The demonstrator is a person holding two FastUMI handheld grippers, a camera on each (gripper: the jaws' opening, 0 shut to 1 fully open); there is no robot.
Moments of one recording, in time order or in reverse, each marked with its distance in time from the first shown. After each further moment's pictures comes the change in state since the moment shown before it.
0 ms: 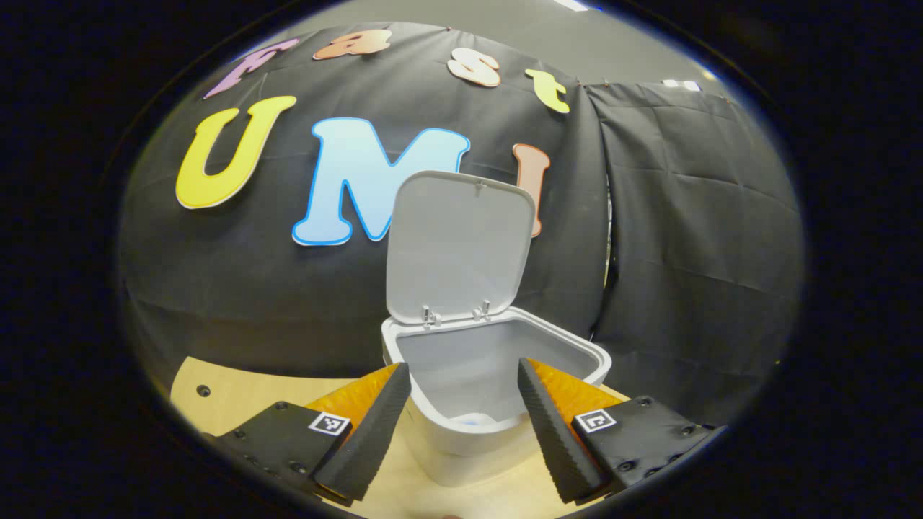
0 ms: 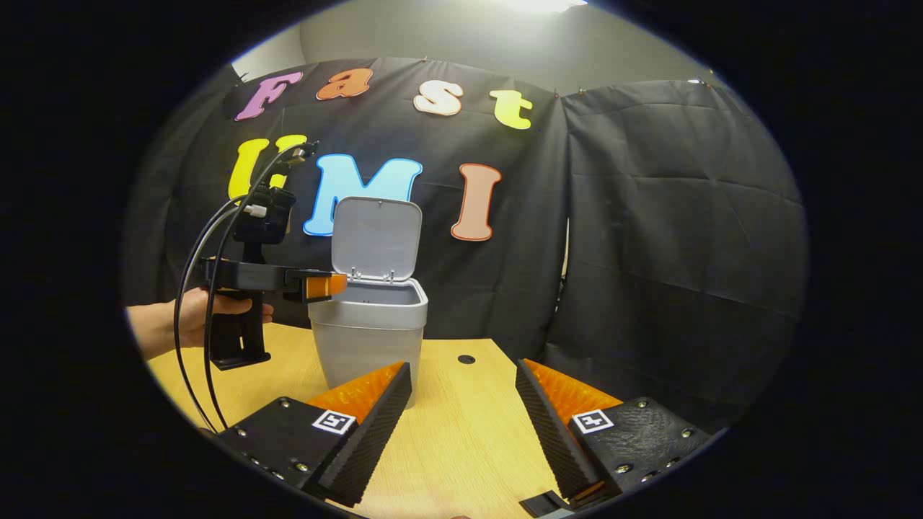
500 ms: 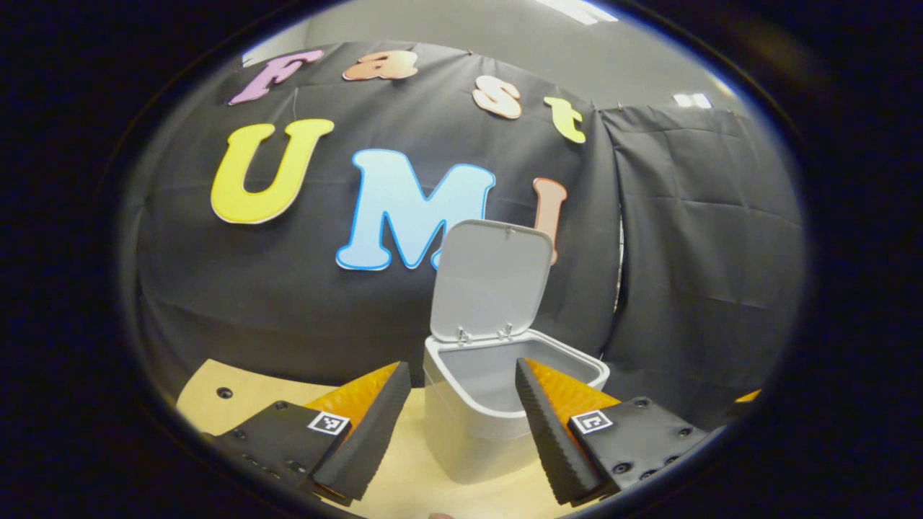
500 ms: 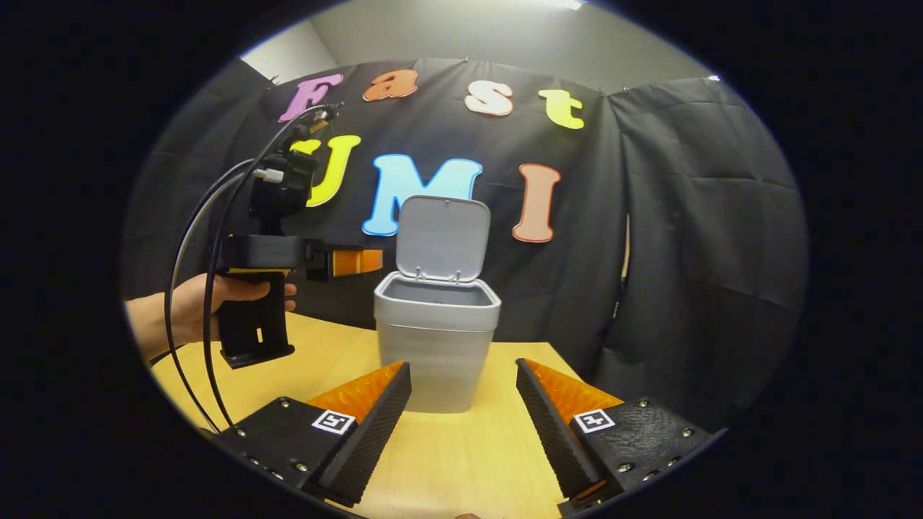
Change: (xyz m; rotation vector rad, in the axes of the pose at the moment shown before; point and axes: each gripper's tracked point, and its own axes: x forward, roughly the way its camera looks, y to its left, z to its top) left arm -0.081 0.040 0.038 -0.017 -0.117 0.092; right arm 0.003 0.087 -0.008 -0.016 -0.003 0.263
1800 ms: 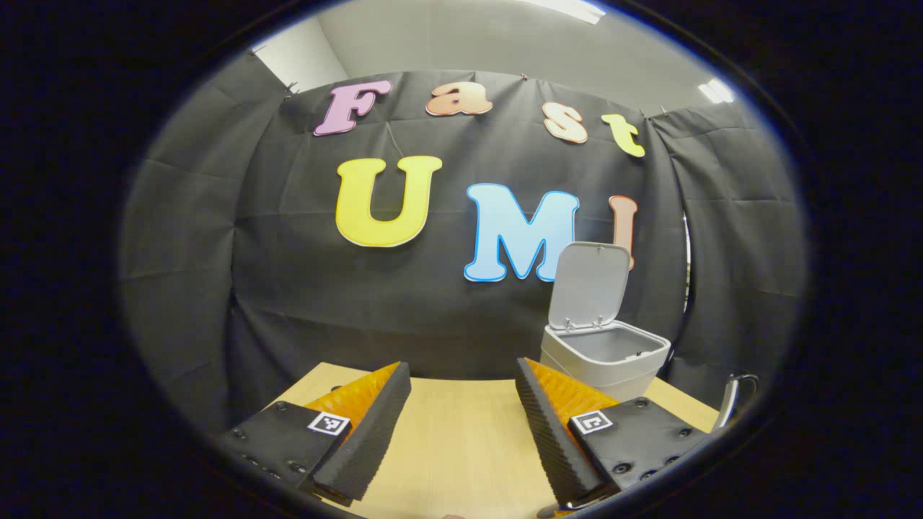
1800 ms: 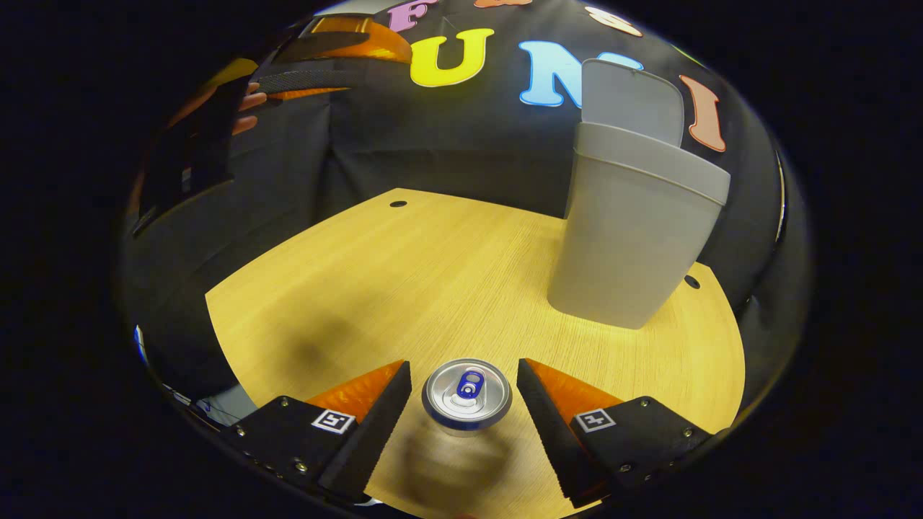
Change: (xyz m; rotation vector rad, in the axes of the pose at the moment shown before) left arm -0.163 0.106 0.011 0.049 -0.033 0.314; right arm 0.024 0.145 -0.165 -0.110 0.458 0.510
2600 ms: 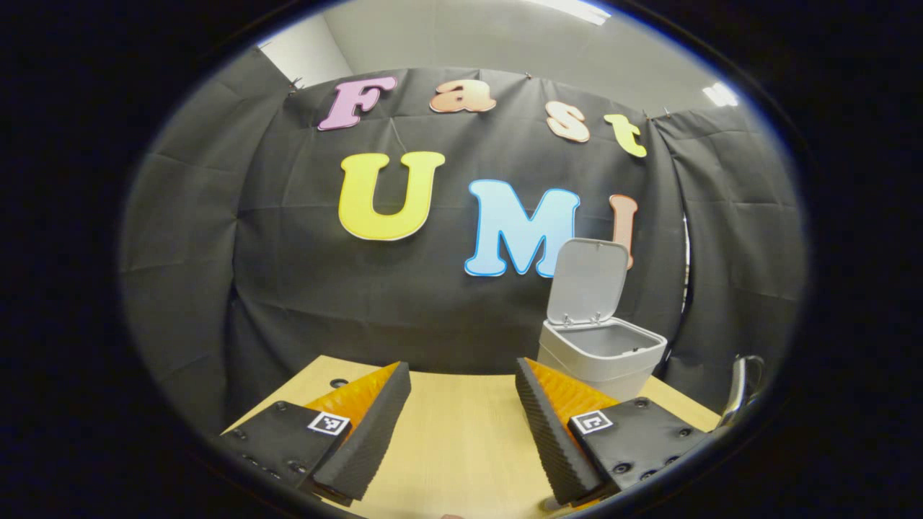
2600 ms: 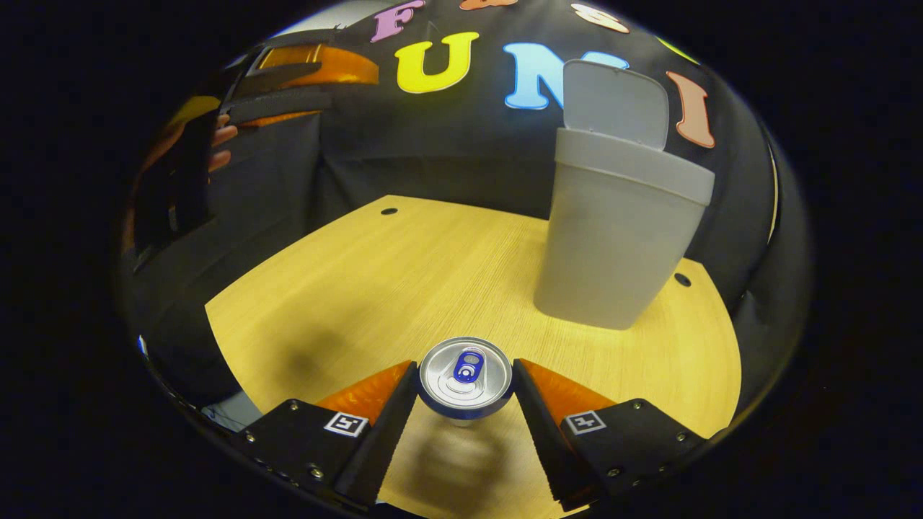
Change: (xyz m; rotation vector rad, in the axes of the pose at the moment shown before) left arm -0.005 -0.001 -0.007 -0.022 0.016 -0.004; right arm -0.026 -0.027 0.034 0.010 -0.083 -0.033
